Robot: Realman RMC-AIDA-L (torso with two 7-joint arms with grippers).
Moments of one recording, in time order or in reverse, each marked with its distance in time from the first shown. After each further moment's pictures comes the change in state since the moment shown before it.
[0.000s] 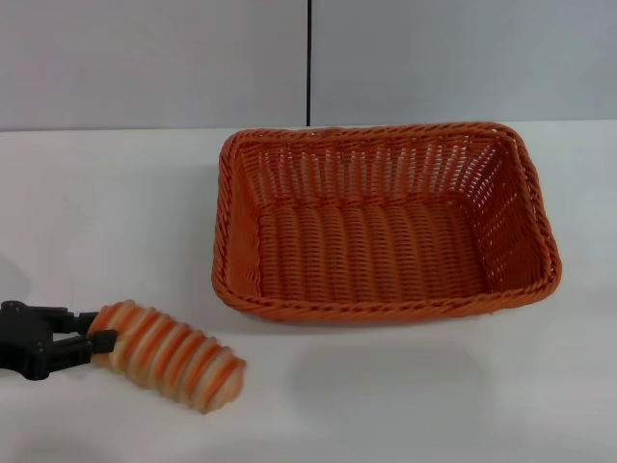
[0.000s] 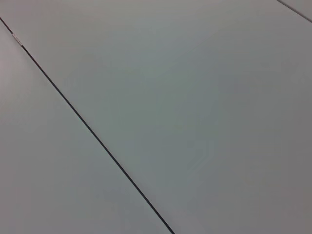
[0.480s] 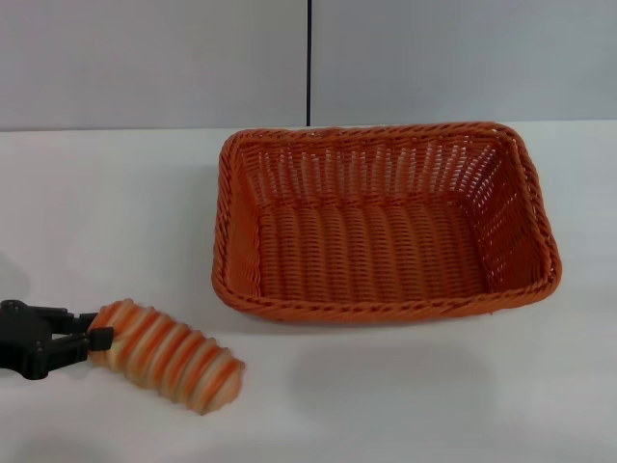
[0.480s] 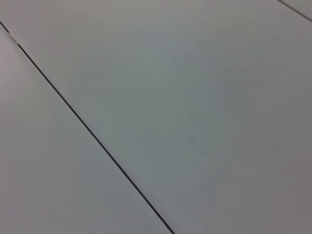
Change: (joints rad) left arm 0.000 0.003 -0.001 -0.001 -0.006 0.010 0.001; right arm 0.004 0.003 0.000 -0.001 -0.003 -0.009 0.001
